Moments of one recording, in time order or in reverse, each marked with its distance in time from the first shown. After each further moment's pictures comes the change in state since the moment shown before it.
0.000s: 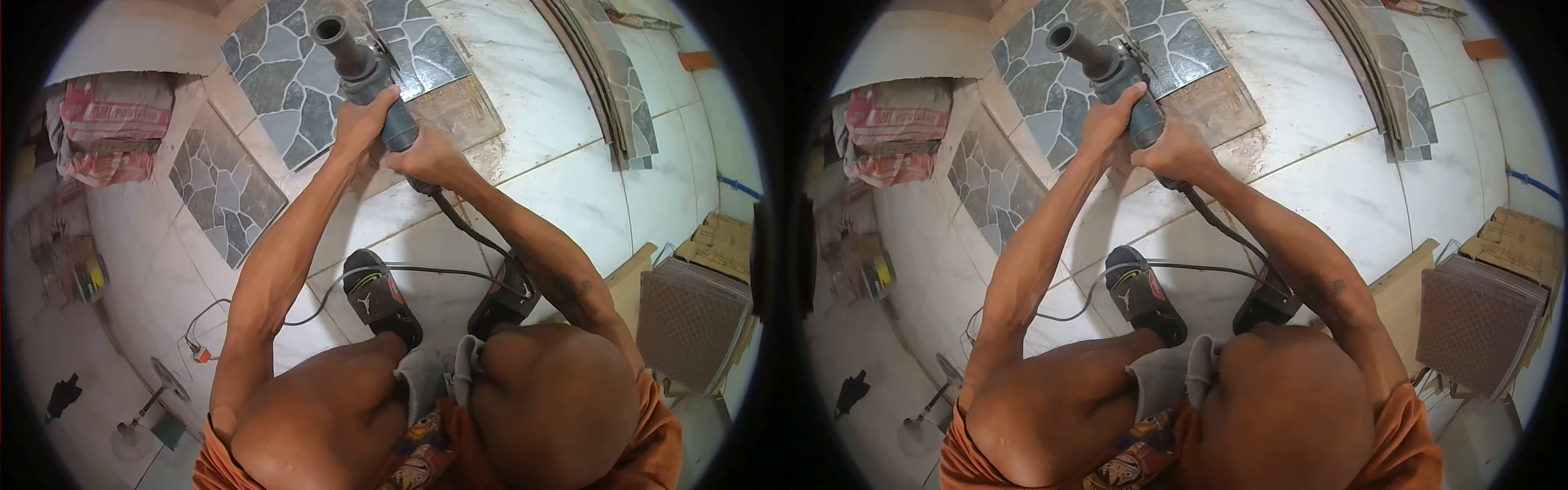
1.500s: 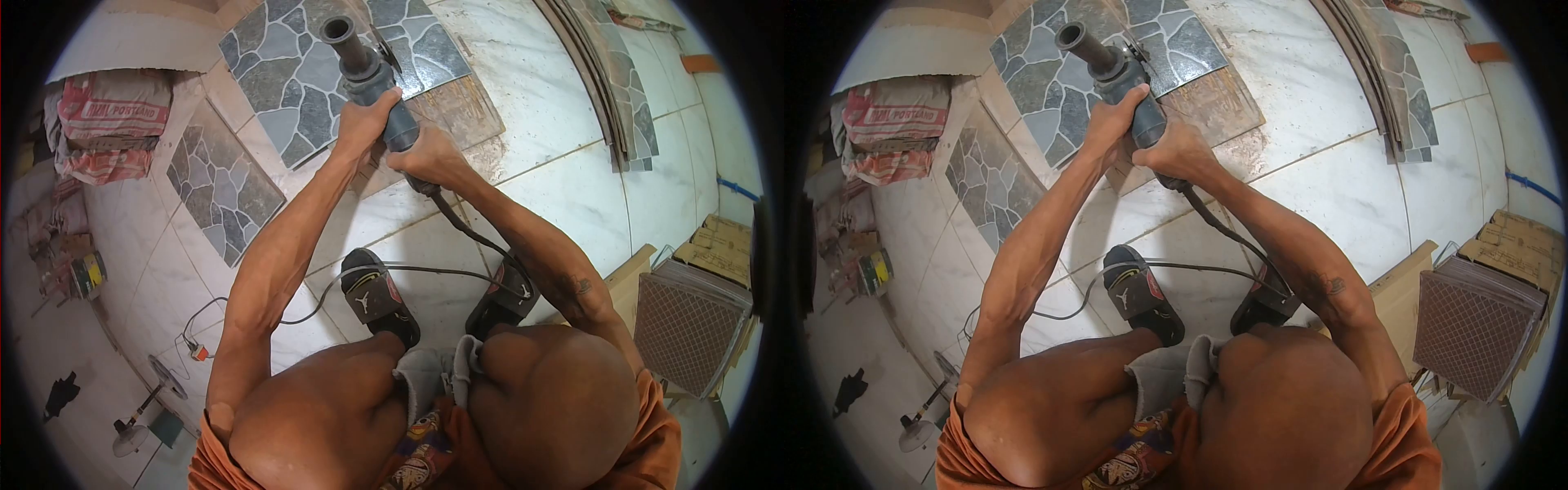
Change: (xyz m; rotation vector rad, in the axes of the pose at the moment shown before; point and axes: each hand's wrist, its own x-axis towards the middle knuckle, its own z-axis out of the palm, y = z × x) left_hand 0.013 -0.017 0.002 -0.032 -0.052 0.014; right_hand 0.009 0.019 0.010 -0.024 0.006 0.031
